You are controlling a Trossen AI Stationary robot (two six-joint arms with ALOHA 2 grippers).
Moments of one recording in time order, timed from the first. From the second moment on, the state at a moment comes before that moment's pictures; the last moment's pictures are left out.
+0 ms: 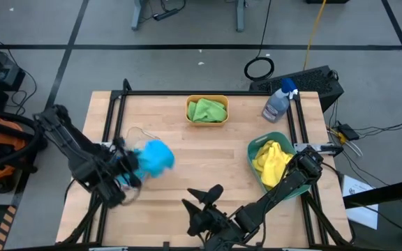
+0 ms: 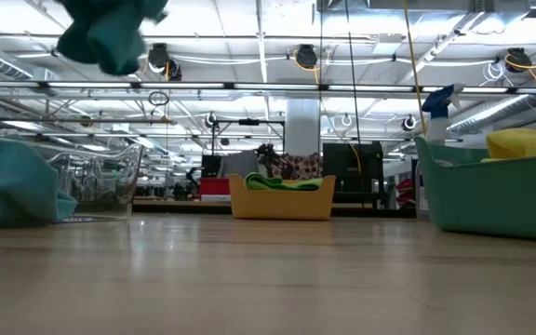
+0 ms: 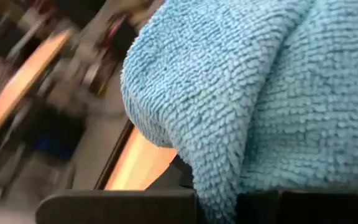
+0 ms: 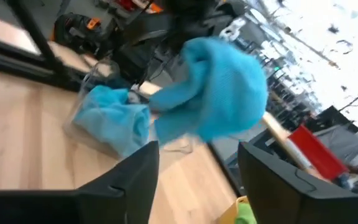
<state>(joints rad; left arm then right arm) -0.81 1.26 1.17 -1.36 -1.05 -0.86 0.66 2.18 1.92 -0.28 1.29 -0.10</state>
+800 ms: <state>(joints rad) -0.59 0.99 0.73 -1.44 -0.68 -1.29 0.64 2.18 1.92 -0.37 1.24 0.02</state>
